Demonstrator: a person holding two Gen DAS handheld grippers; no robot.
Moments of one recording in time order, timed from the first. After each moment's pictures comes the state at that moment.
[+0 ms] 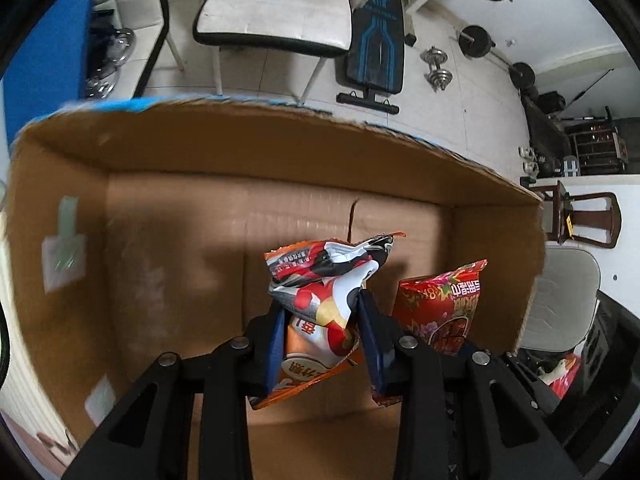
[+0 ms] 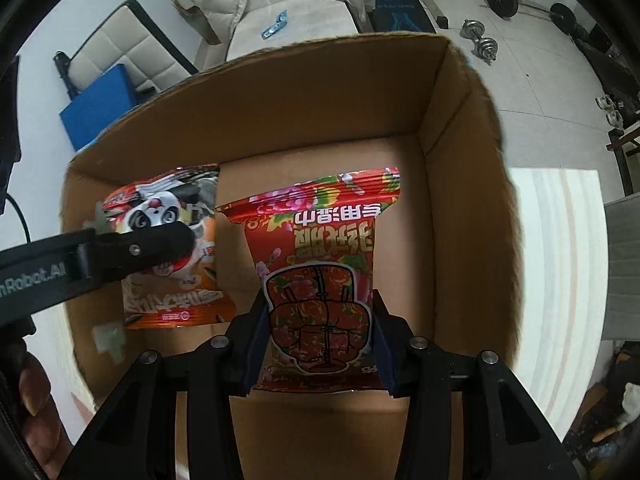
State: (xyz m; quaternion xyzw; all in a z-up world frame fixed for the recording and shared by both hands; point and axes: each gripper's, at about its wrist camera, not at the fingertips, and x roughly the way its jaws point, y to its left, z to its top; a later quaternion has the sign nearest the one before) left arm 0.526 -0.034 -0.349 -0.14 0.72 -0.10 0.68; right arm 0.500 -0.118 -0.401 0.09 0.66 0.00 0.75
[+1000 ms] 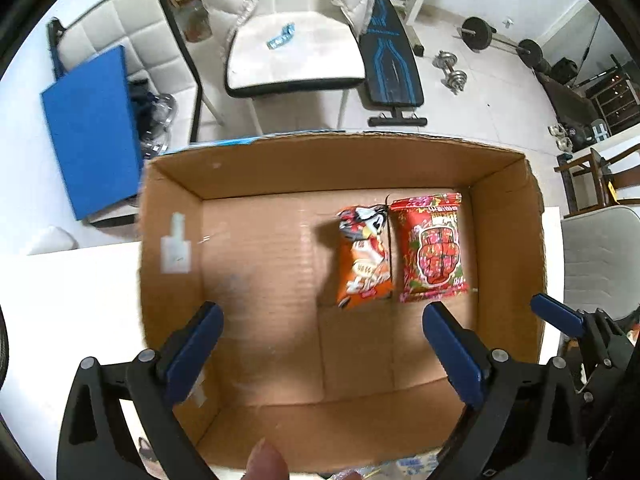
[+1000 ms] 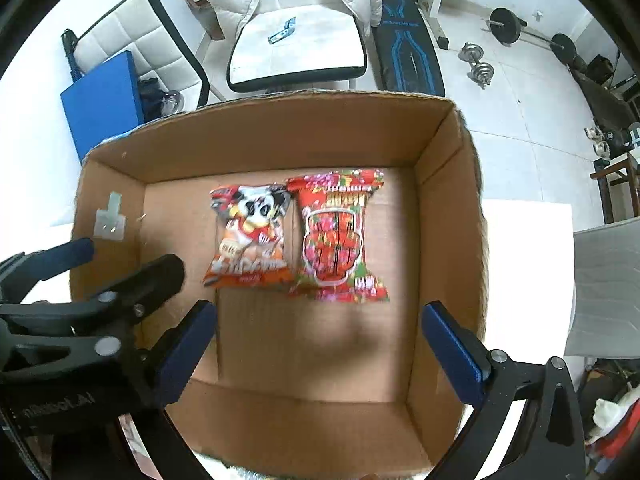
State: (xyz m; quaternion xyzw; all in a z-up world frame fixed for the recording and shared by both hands) left arm 0.480 -0.015 -0.269 0.00 0.67 -0.06 0.74; right arm 0.455 -0.088 -0.334 0.04 0.65 0.00 0.76
